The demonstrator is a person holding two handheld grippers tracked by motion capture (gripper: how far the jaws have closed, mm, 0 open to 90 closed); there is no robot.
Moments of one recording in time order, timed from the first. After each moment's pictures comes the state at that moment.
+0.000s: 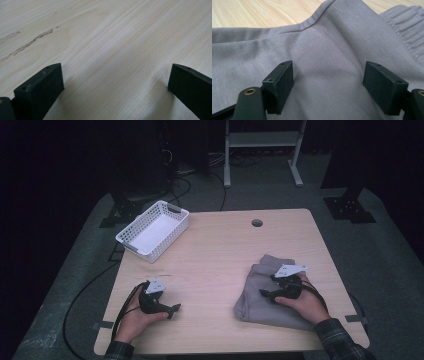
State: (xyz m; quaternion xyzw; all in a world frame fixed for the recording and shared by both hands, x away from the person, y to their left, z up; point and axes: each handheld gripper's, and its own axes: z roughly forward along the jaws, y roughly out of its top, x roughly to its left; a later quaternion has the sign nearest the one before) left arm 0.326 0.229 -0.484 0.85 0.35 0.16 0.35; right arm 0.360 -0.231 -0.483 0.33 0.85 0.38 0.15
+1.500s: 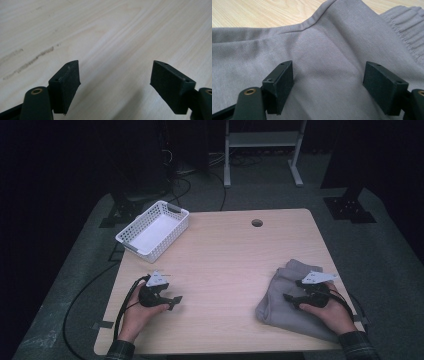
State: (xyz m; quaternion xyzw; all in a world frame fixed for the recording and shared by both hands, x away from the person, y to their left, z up) left arm 0.336 0.222 -0.462 0.85 0.36 0.14 0.37; right arm 0.330 -0.298 -0.484 0.38 0.83 0.38 0.17
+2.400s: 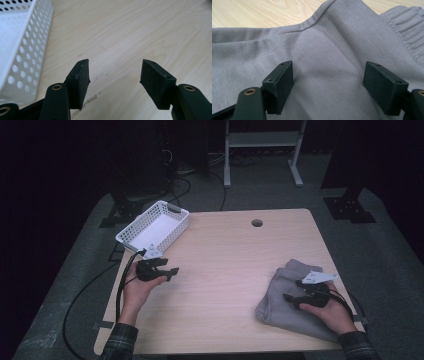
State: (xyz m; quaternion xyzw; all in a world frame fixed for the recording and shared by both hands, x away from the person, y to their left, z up) left arm 0.389 0.225 -0.412 0.83 0.36 0.19 0.39; right arm 0.330 -0.299 -0.484 0.38 0.83 0.38 0.17
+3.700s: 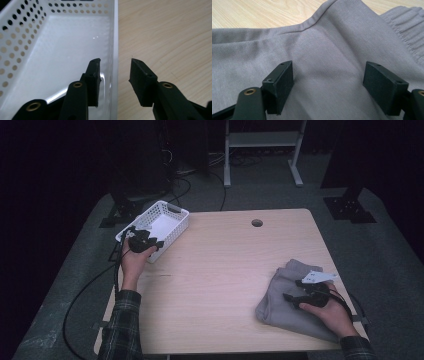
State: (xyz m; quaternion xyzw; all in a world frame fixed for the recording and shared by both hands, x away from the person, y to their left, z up) left arm 0.484 0.268 -0.413 0.79 0.45 0.22 0.36; right arm 0.331 -0.298 -0.484 0.38 0.83 0.38 0.17
